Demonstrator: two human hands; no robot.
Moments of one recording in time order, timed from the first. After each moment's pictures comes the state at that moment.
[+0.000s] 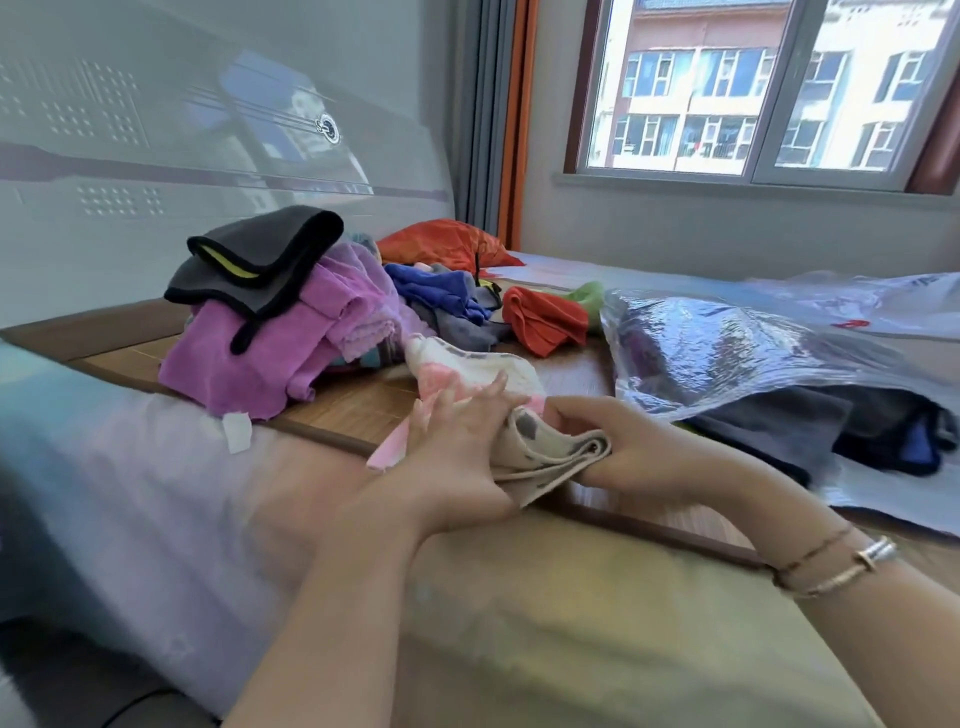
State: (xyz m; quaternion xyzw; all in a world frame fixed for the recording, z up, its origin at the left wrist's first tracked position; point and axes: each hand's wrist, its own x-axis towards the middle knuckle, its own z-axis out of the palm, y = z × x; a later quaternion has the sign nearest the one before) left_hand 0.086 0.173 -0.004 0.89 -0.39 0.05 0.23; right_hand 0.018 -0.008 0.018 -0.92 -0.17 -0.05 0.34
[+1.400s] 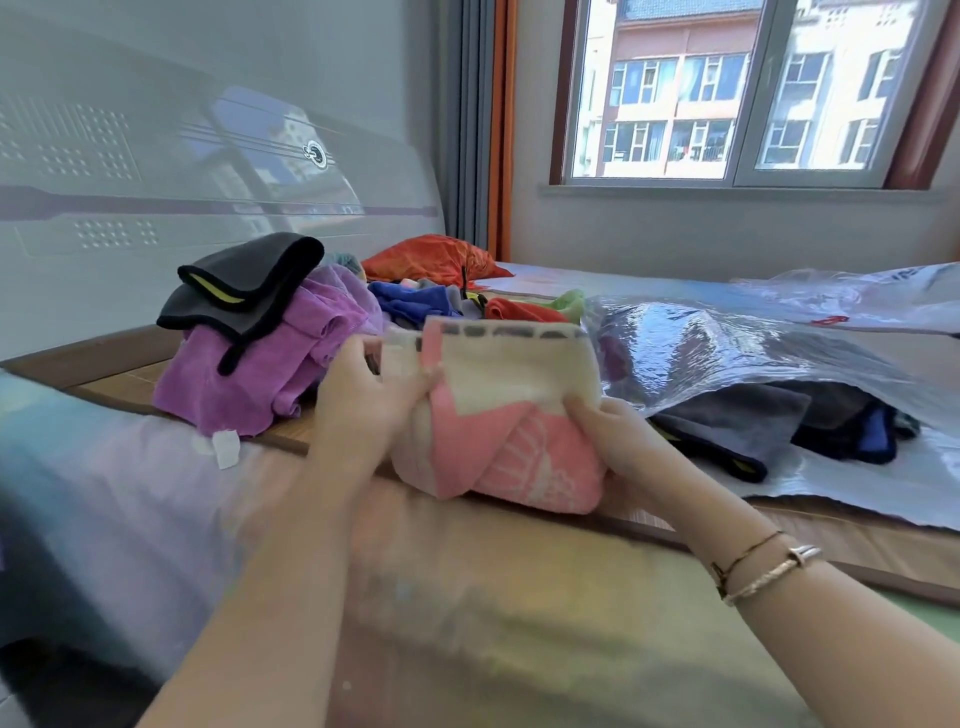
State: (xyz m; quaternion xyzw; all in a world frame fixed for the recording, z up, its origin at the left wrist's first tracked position) left_hand 0.087 0.191 0.039 0.79 -0.13 0.12 0.58; right_hand 0.023 -0.021 0.004 -0.80 0.18 -0.18 0.55
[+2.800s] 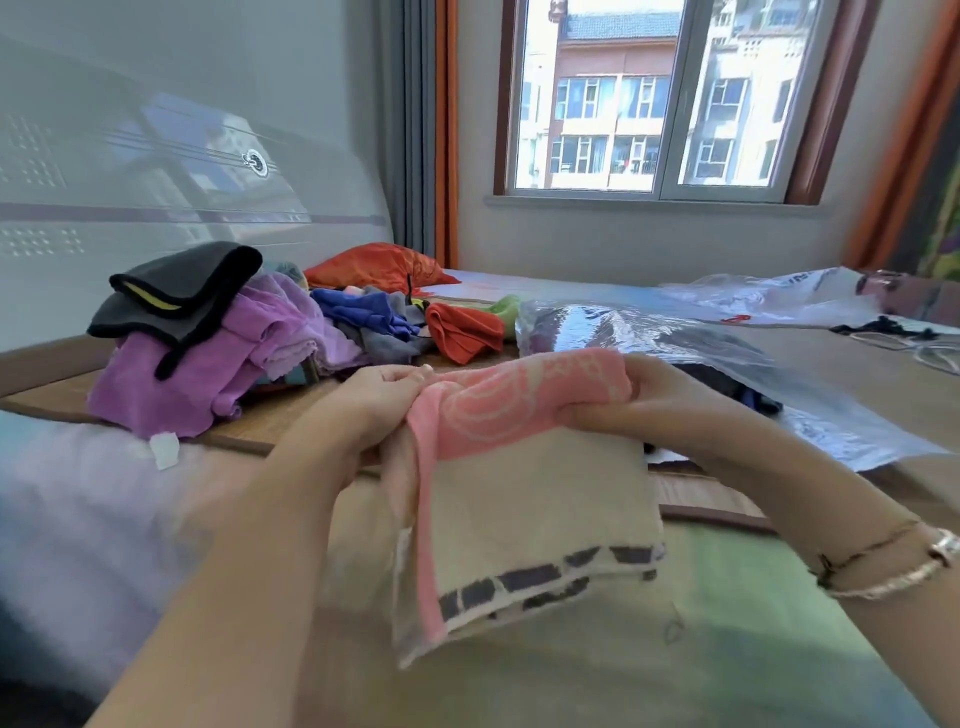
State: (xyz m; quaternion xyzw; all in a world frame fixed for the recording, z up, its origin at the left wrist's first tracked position) left_hand 0.026 0.164 0.057 0.76 -0.19 -0.14 0.60; right_hand -0.121 -0.026 0.077 -0.87 0.04 -0.15 0.47
